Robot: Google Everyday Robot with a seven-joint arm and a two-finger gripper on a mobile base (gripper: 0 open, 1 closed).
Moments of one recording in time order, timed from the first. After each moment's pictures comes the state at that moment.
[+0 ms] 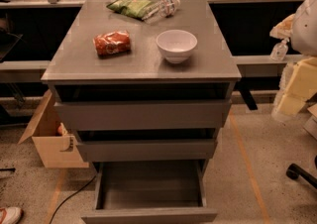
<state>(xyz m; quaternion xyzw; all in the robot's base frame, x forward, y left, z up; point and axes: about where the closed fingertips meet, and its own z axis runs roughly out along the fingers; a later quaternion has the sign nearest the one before) 0.438 -0.216 0.979 -0.60 0.78 -0.04 0.16</state>
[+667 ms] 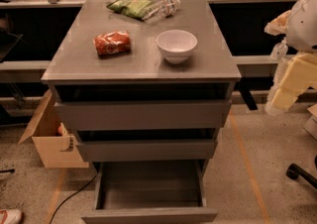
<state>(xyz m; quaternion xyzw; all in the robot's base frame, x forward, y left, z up) 0.451 -0.212 0.980 -0.61 0.77 -0.03 0.19</state>
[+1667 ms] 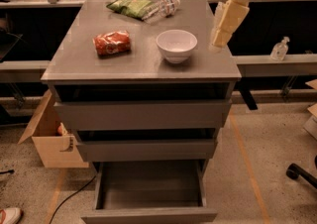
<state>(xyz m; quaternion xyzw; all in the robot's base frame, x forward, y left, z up) 0.580 -0.105 1.028 -0.72 0.62 -0.01 0.30</state>
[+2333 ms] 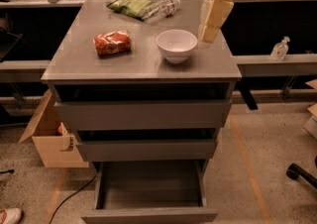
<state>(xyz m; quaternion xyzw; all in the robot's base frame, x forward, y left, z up) 0.598 -0.086 1.026 -0.73 0.62 -0.02 0.28</state>
